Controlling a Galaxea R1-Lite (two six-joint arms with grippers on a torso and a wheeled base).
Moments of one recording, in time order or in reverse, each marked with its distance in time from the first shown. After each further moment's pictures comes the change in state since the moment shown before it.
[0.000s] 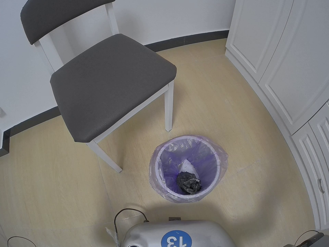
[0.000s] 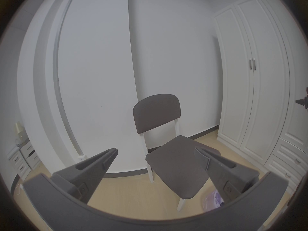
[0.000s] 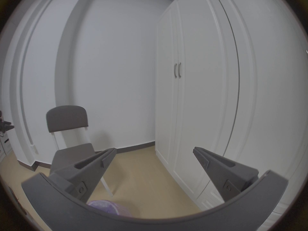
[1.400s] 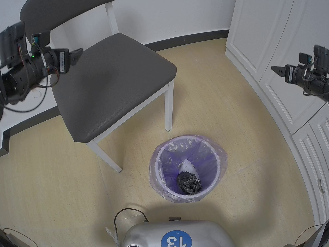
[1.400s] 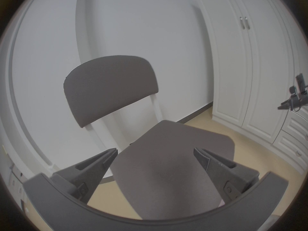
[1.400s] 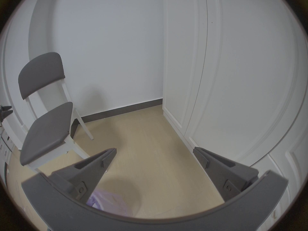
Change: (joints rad) left arm -0.220 0.824 -0.207 -0.411 0.141 0.151; right arm 0.139 0.924 -0.204 -0.251 -0.083 -0.031
